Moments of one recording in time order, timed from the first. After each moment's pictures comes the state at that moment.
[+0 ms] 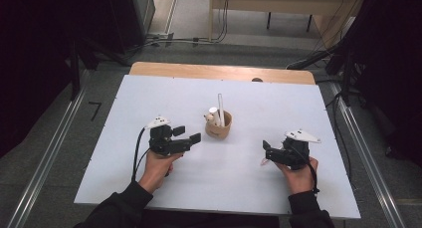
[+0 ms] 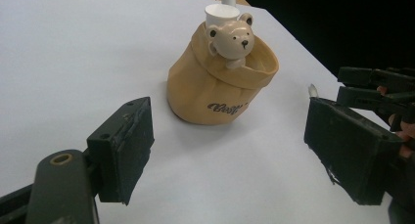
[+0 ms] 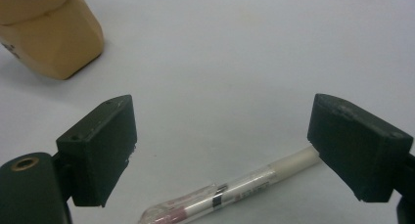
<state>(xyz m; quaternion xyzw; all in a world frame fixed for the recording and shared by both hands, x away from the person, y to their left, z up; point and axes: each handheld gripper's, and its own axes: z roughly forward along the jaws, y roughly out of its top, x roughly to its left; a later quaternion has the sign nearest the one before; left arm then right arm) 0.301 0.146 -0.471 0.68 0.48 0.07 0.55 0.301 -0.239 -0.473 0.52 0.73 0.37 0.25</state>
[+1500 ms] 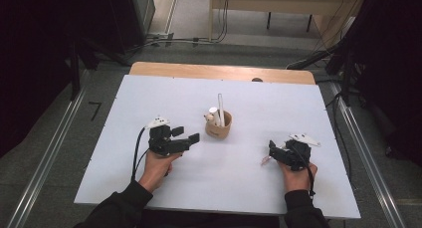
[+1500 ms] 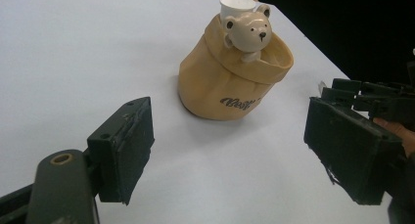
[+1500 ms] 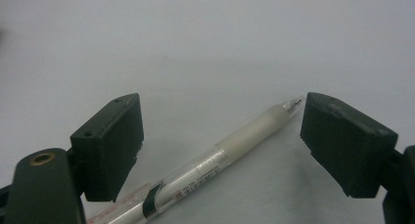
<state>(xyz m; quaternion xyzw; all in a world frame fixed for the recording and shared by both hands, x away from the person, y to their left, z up) 0.303 0.148 -0.477 0.68 0.49 0.07 0.54 0.313 -0.252 -0.508 0.60 0.68 0.34 0.27</state>
